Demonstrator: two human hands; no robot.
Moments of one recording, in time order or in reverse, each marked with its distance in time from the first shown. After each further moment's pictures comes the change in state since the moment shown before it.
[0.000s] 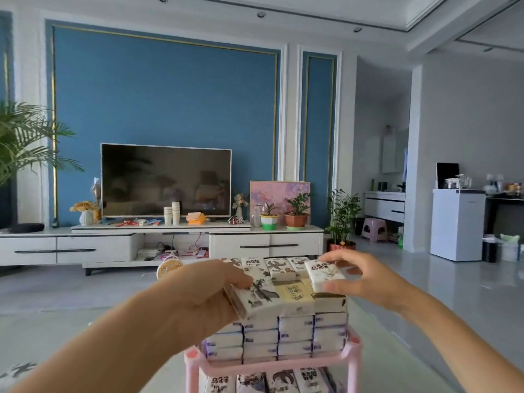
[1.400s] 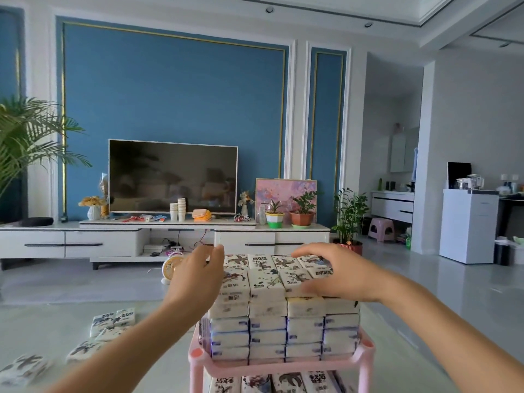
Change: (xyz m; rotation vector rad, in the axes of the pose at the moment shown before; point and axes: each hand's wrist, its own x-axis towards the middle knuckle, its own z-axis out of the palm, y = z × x) left_hand 0.070 -0.013 -0.041 0.835 0.583 0.635; right_hand 0.030 -0.030 0.023 -0.250 -0.164 -0.151
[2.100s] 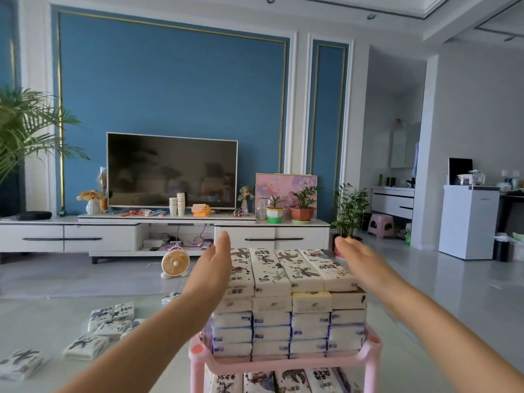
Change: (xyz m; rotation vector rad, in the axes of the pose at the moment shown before) left_hand 0.015 -0.007 0.024 -0.288 -0.173 -0.263; right_hand -0.002 0.018 0.017 0.383 0.313 0.374
